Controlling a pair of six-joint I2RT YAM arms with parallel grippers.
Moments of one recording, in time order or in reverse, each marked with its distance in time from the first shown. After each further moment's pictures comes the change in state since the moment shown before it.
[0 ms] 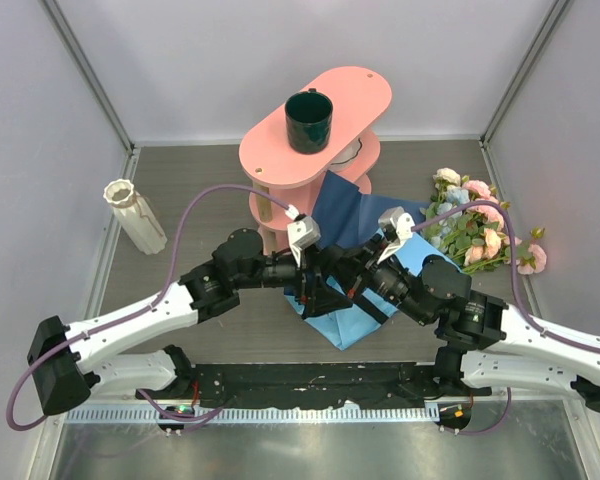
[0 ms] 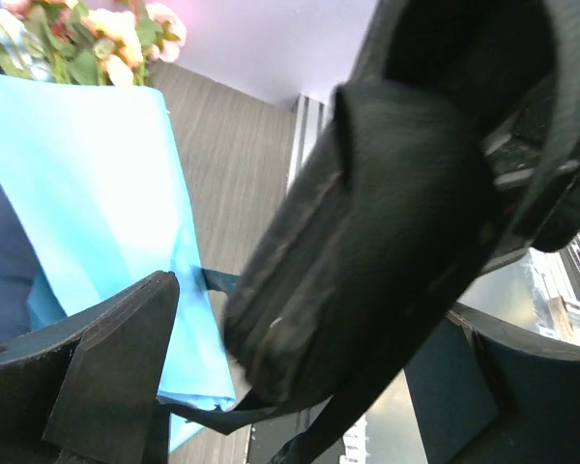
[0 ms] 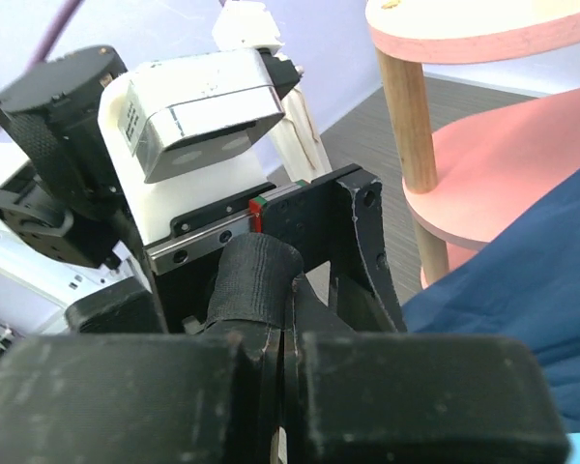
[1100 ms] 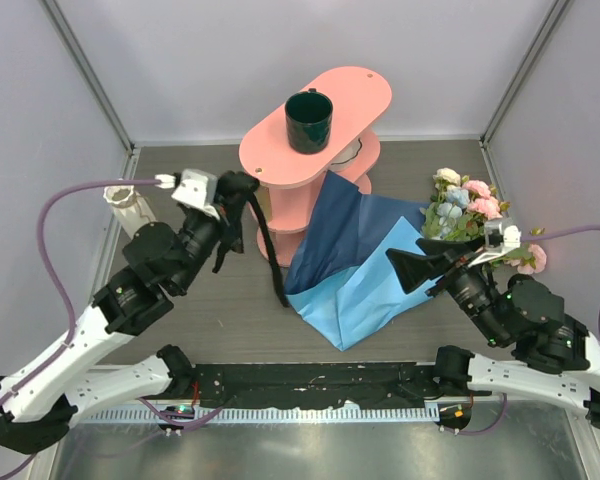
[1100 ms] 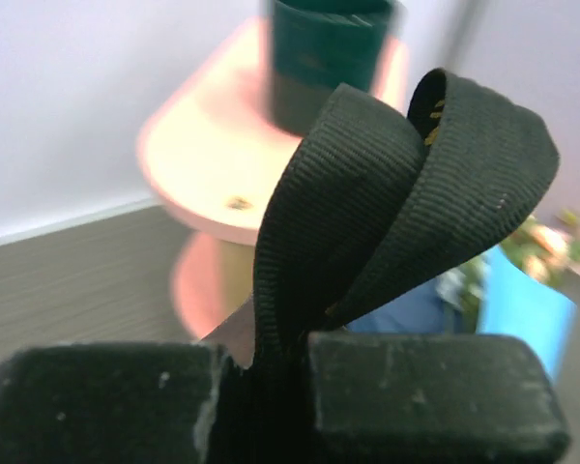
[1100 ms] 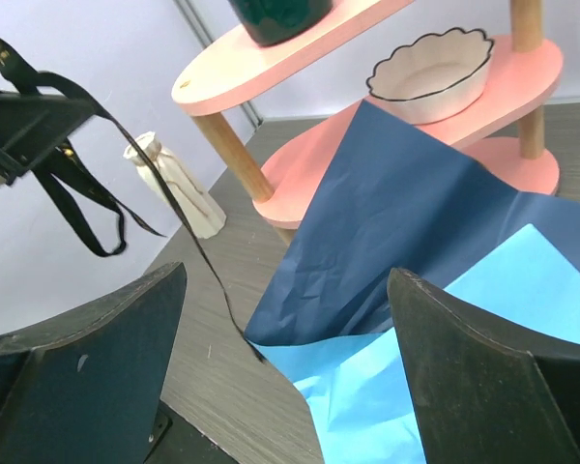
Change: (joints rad) left arm 0.102 -0.316 0.177 -0.298 -0.857 0.260; right arm -0.002 -0.333 0.056 -0.399 0.336 0.072
